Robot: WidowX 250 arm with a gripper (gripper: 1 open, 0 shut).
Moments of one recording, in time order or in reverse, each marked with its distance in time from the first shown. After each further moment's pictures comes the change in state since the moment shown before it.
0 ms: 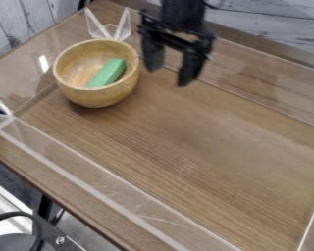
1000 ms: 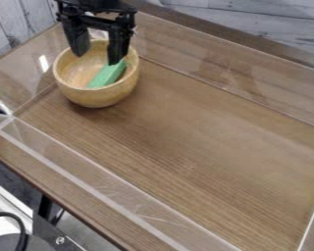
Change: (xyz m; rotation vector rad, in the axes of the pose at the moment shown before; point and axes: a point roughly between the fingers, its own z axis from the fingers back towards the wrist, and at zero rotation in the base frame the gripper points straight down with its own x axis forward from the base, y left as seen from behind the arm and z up) arm -0.031 0.072 0.002 0.000 -0.029 0.301
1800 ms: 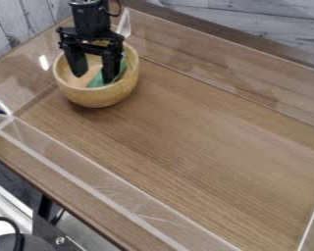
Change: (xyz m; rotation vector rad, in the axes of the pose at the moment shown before) arm 0.040 0.030 -0.062 -0.059 0.035 0.000
